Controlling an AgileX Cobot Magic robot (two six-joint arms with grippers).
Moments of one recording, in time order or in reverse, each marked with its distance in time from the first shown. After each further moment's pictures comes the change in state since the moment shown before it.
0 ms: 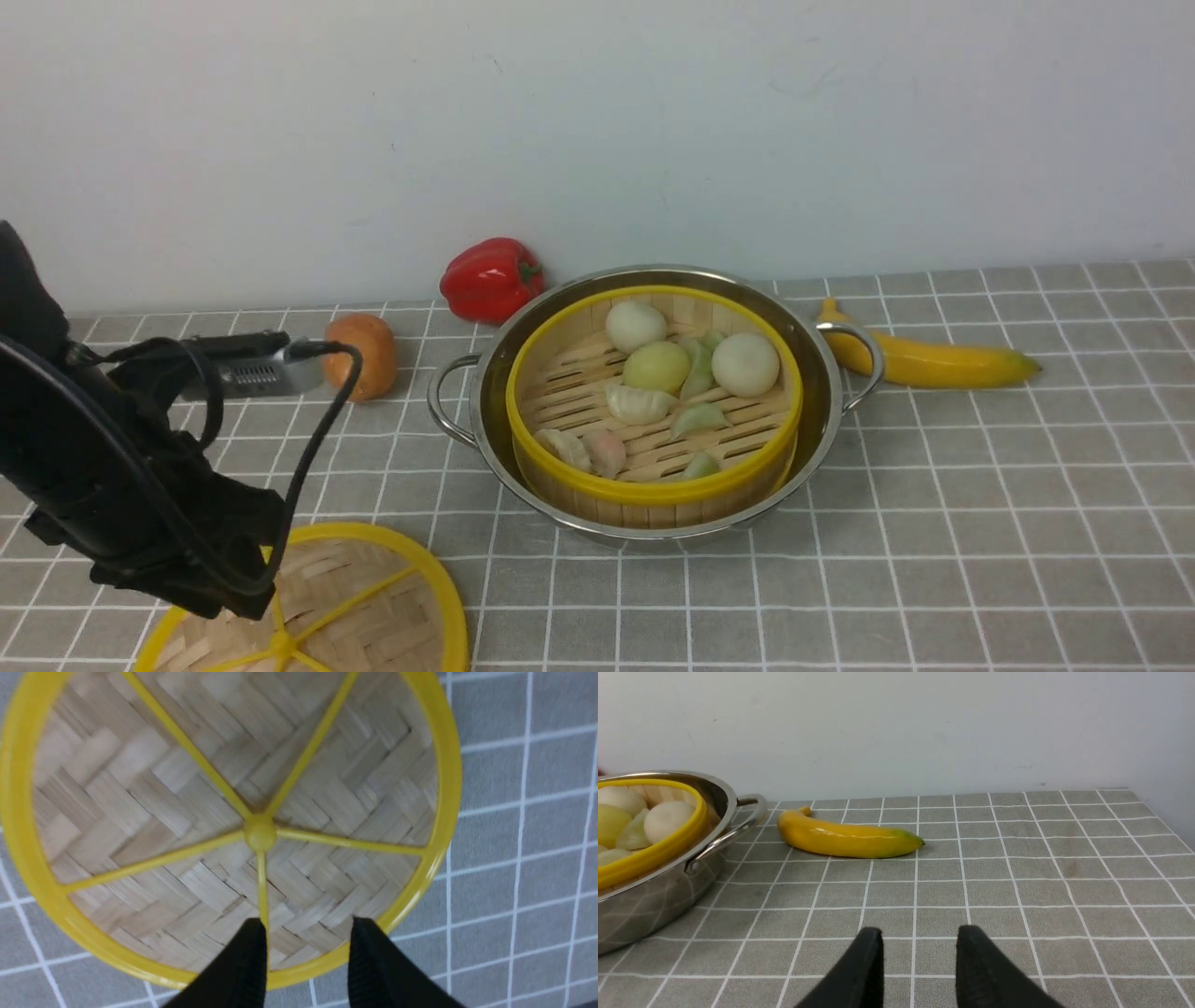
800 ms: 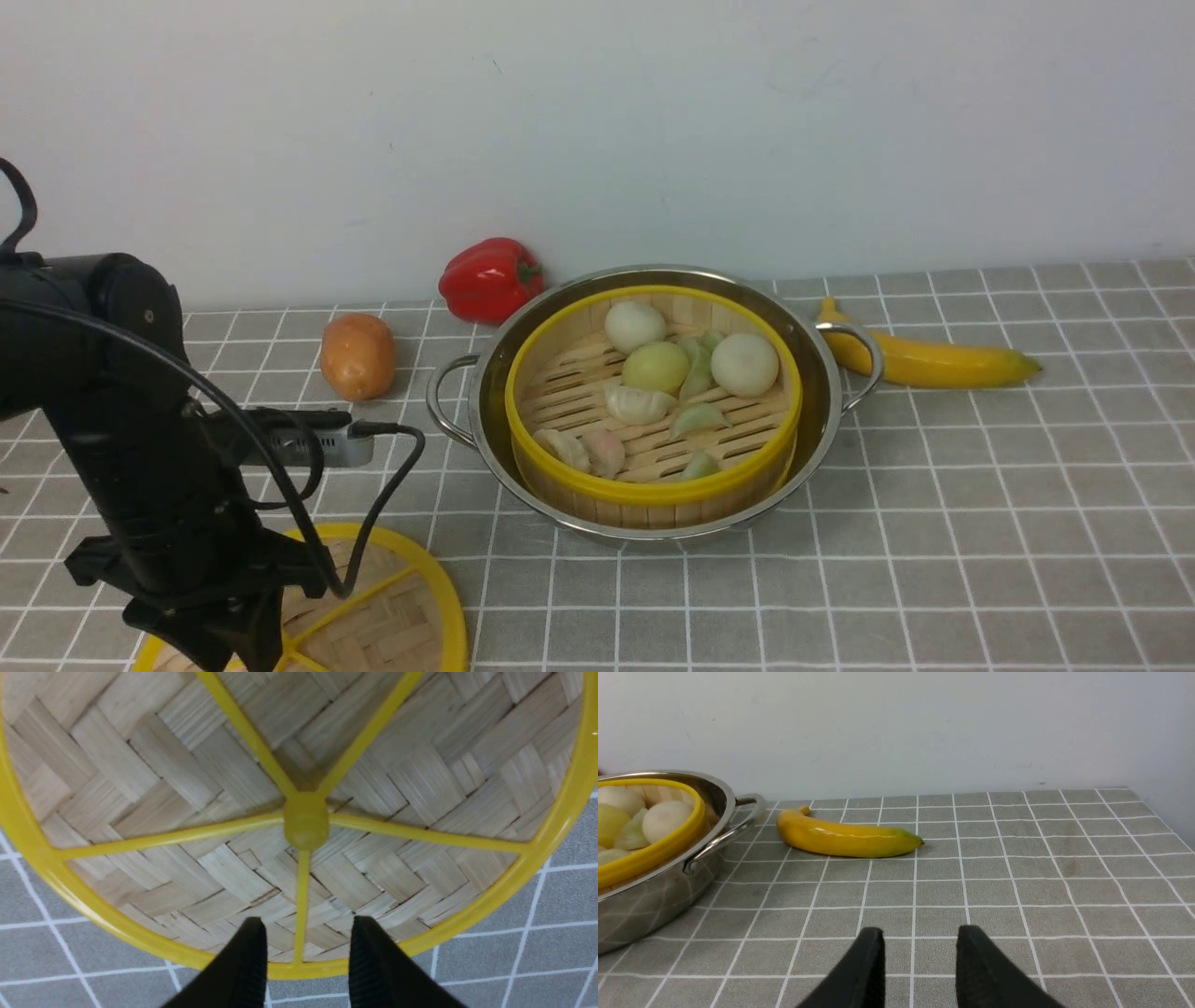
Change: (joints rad) right arm 0.000 0.000 0.000 0.001 0.000 0.000; left arm -0.082 0.152 -0.001 0.143 0.006 -0.187
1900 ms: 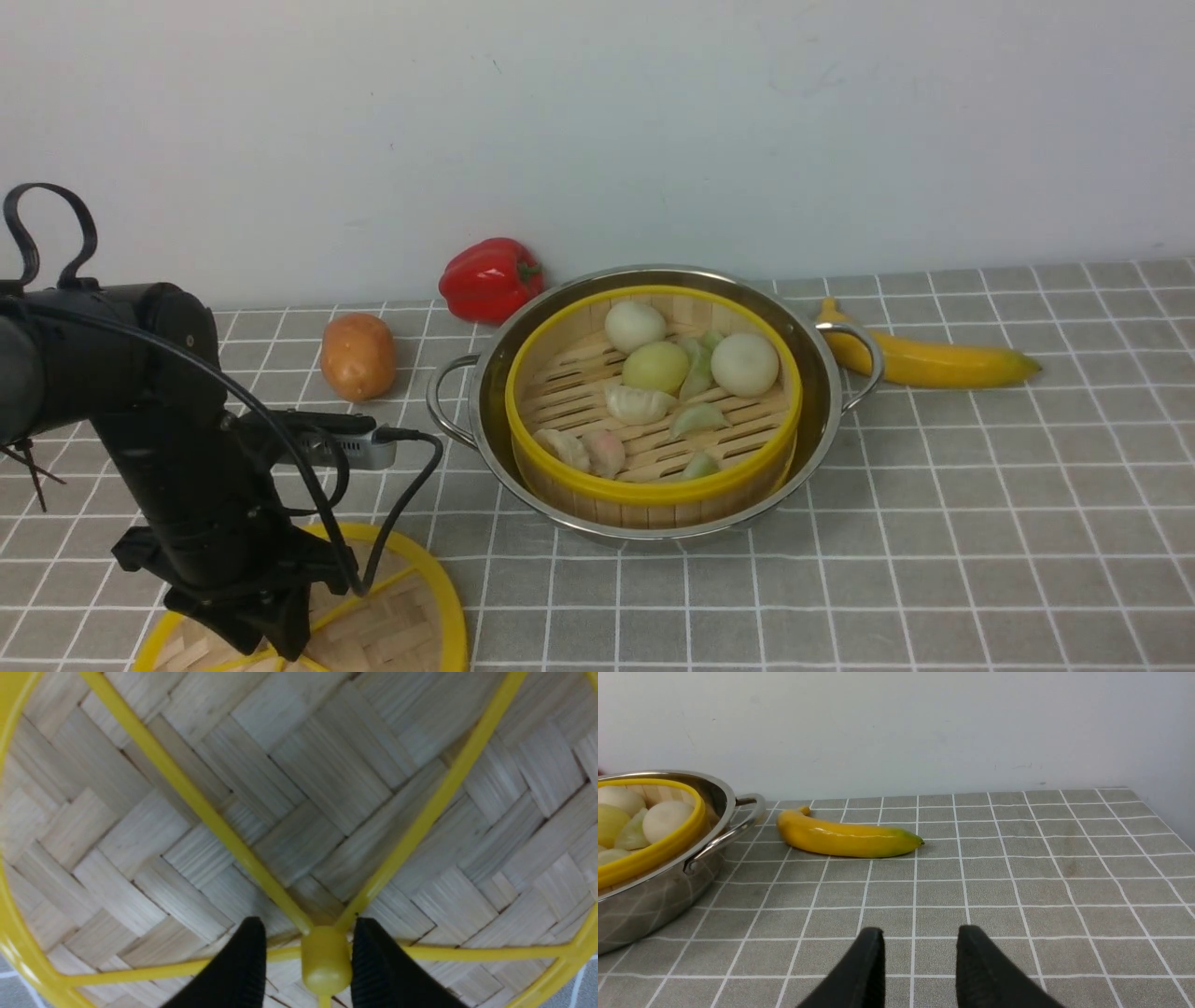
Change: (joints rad) right arm 0.000 0.000 0.000 0.000 0.000 0.000; left arm -0.003 0.093 -0.001 0.005 -0.152 0.057
